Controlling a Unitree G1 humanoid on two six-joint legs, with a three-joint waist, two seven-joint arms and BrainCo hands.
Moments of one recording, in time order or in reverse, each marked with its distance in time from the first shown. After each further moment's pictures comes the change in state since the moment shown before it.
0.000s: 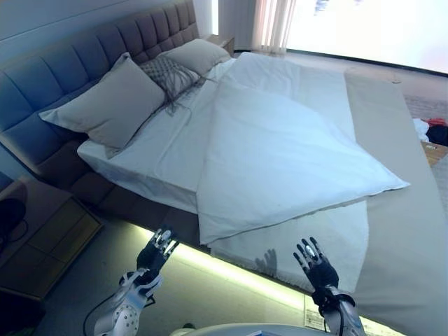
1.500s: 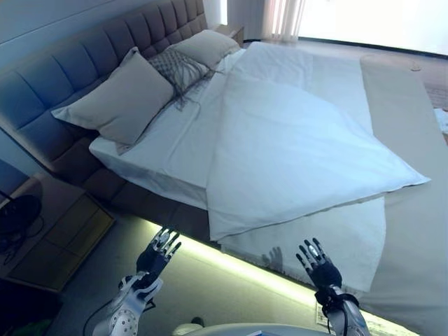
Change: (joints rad) left arm 0.033 -0.001 0.000 -0.034 -0.045 0.002 -0.018; right arm -0.003 -0.022 -0.016 -0.017 0.028 0.031 -0.013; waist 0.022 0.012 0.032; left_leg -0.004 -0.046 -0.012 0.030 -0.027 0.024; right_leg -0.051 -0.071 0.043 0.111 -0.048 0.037
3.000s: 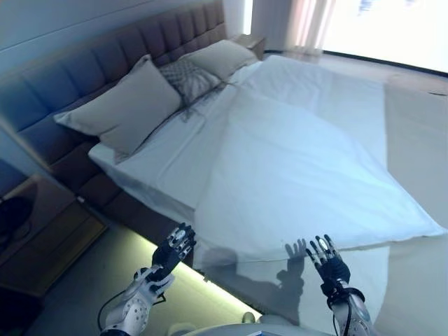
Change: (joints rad) left arm -0.117 -0.015 -0.075 0.119 0.032 0.038 -0.069; right arm -0.056 -0.007 -0.039 0.040 0.060 -0.048 -0.064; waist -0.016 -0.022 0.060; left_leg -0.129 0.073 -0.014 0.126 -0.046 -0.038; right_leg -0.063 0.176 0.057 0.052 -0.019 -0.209
